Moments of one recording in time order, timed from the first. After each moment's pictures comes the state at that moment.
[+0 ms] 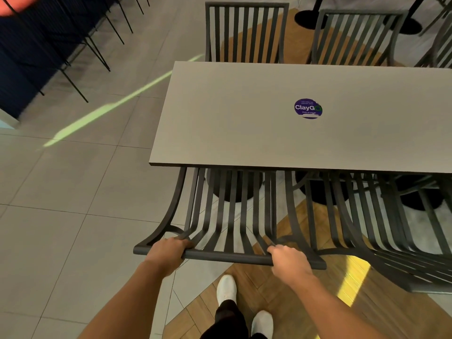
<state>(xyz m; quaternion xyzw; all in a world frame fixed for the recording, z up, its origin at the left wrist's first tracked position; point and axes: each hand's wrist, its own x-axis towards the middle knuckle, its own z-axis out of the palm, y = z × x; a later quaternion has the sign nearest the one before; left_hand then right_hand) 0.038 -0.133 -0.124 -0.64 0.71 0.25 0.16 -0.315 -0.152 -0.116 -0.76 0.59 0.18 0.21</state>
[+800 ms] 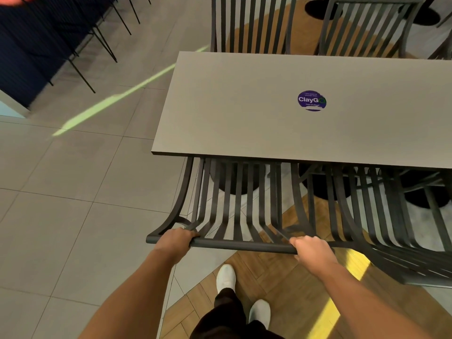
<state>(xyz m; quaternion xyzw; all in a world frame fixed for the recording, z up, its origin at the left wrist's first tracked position) 0.001 -0.128 -0.108 -0.64 0.70 0.24 0.20 -0.376 -0.163 -0.075 -0.77 0.55 0.27 0.17</state>
